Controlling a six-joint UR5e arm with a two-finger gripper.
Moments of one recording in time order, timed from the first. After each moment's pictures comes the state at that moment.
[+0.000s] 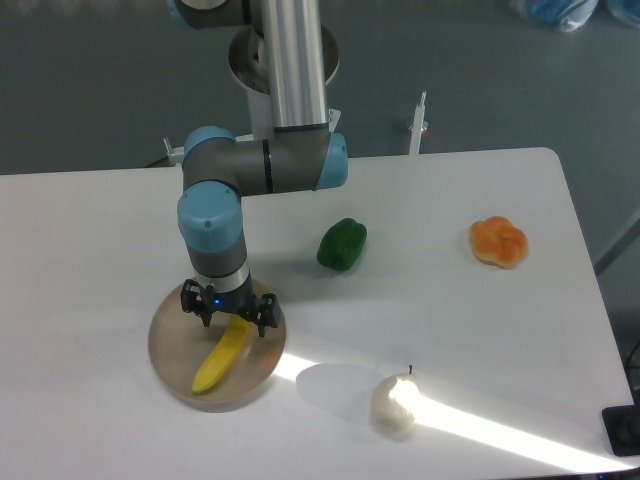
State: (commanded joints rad) arm 1.92 -2.06 -1.80 -0.72 1.57 0.32
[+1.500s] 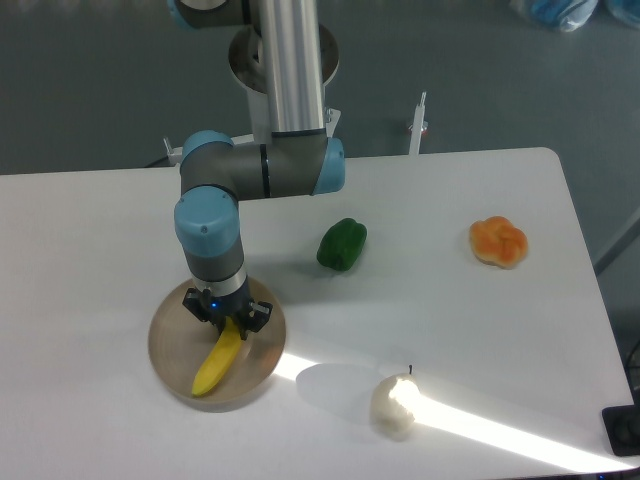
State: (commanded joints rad) arm 1.92 -2.05 -1.80 -0.72 1.57 0.35
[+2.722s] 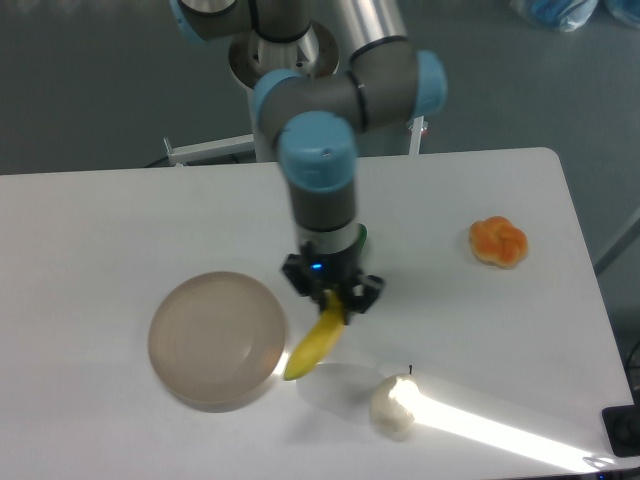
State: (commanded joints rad) arm 2.25 -1.90 -1.58 -0.96 1.57 0.94
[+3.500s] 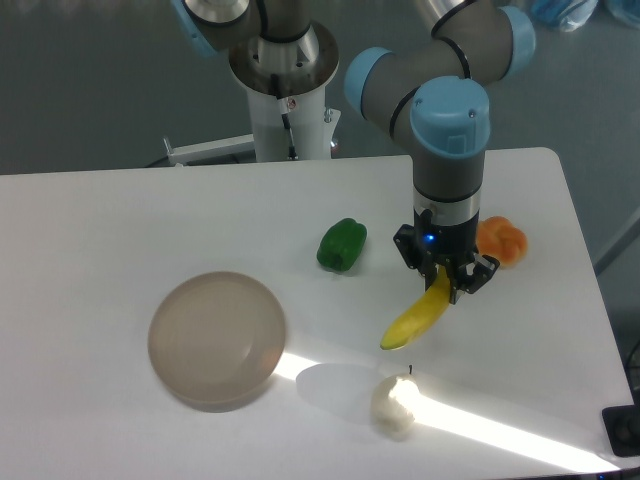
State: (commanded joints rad) arm 2.36 -1.91 -1.57 -0.97 1.57 1.15
